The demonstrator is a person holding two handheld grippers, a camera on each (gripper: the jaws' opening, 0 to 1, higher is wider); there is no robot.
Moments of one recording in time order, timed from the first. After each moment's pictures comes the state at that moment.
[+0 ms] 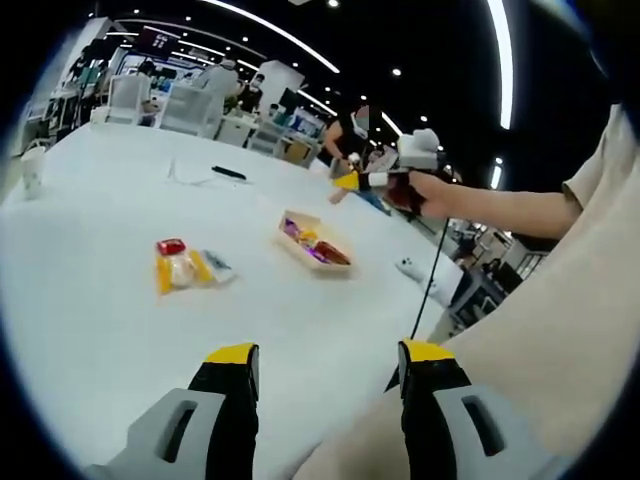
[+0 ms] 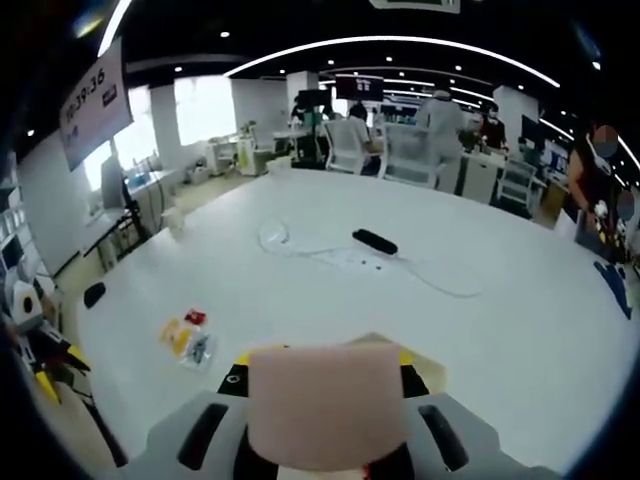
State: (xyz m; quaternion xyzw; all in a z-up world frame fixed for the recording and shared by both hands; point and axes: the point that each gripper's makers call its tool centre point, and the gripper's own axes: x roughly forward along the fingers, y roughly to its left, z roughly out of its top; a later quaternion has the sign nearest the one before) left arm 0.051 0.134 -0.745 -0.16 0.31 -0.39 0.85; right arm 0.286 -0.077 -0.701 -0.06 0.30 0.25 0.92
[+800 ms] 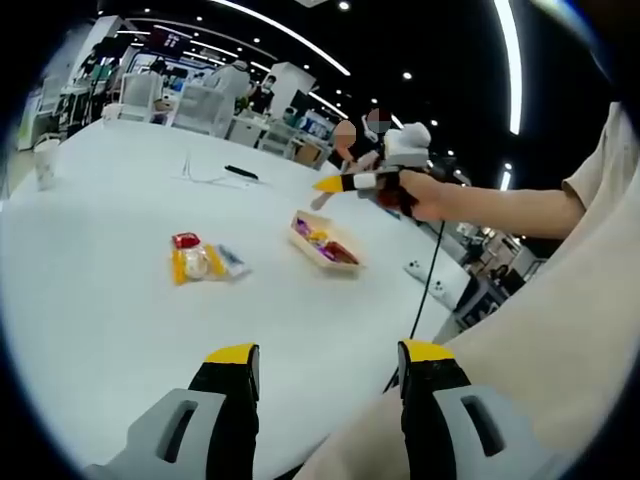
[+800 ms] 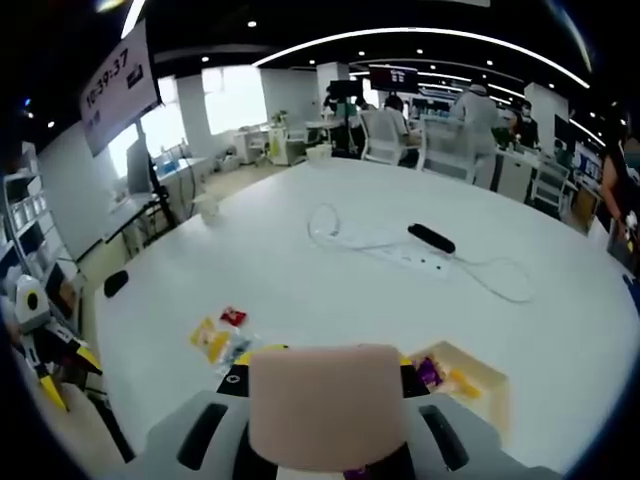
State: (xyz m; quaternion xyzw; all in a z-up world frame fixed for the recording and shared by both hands) left arm 0.043 0.147 -0.746 -0.16 0.31 -0.37 0.86; right arm 0.277 0.000 -0.724 -0.07 0.31 0.31 0.89
